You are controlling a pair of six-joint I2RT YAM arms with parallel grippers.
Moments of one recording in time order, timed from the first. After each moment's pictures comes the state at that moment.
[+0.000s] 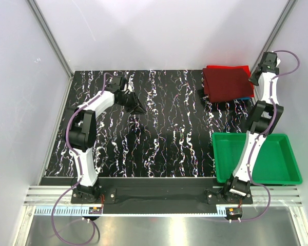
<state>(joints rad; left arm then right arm) -0.25 1.99 1.49 -0.54 0.59 -0.66 -0.32 2.48 2.43 -0.73 0.14 0.32</state>
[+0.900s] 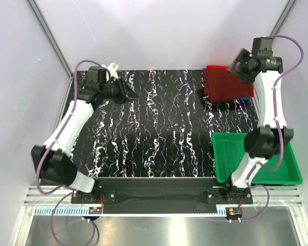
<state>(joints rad) -0.24 1.49 1.41 -0.56 0.54 -0.64 -0.13 1.87 2.13 -1.04 0.02 0.50</state>
